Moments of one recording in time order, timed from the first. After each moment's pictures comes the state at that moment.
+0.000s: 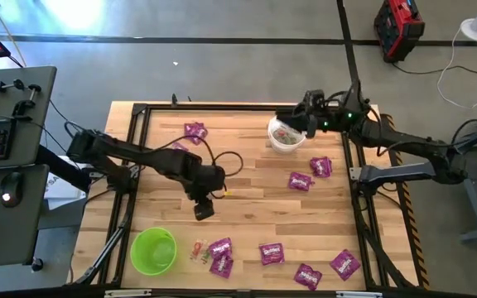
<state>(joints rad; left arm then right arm) -0.16 1.60 1.32 -0.99 0.22 -0.55 -0.39 1.04 0.87 0.26 -0.34 0.75</state>
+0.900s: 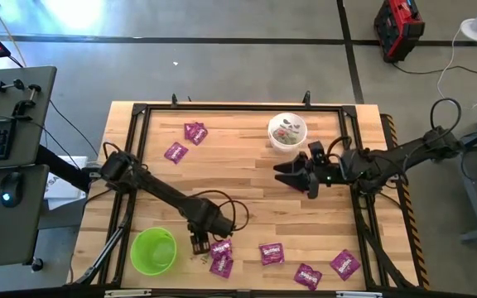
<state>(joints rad) -0.43 1.98 1.39 -1.05 0.21 -0.63 0.33 1.04 0.87 0.18 0.33 0.78</state>
